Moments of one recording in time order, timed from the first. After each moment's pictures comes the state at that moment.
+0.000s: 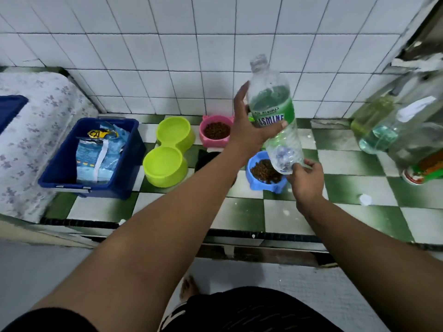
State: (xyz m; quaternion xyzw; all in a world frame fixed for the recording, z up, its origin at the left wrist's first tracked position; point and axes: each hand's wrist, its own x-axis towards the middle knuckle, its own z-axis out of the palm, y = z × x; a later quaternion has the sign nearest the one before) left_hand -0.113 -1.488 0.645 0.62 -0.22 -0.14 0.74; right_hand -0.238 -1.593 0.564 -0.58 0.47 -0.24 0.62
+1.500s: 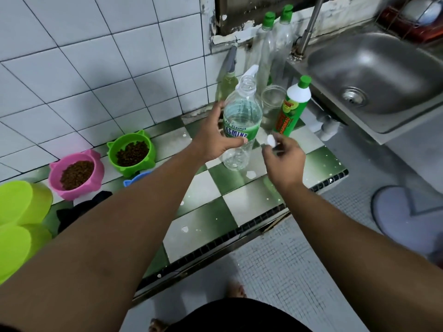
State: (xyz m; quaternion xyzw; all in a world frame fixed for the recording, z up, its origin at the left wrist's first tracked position) left_hand -0.196 -1.736 0.592 0.63 -0.45 -0.34 0.53; right_hand -0.390 -1.780 0.586 -0.68 0.52 -0.37 0.36
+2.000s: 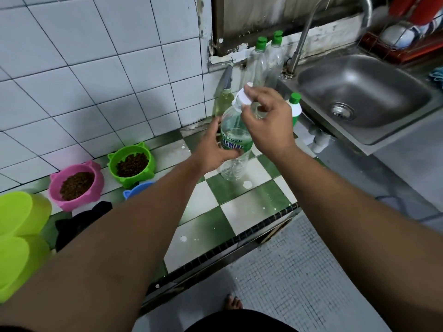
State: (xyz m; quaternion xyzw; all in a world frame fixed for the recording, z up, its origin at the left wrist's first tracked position) left_hand -0.198 -1.734 0.590 0.63 -0.44 -0.36 0.53; right_hand -0.344 -1.796 0.695 -0.77 0.32 -0.45 0.31
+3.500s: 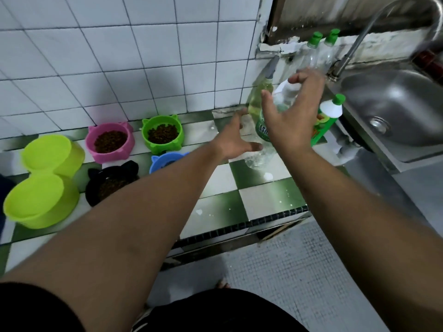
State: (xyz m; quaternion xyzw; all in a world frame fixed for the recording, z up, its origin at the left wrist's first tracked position) left_hand -0.195 -1.690 0.605 0.74 -0.40 -0.32 0.43; right_hand -0.317 -1.752 0.692 -0.77 0.30 -0.53 0.20
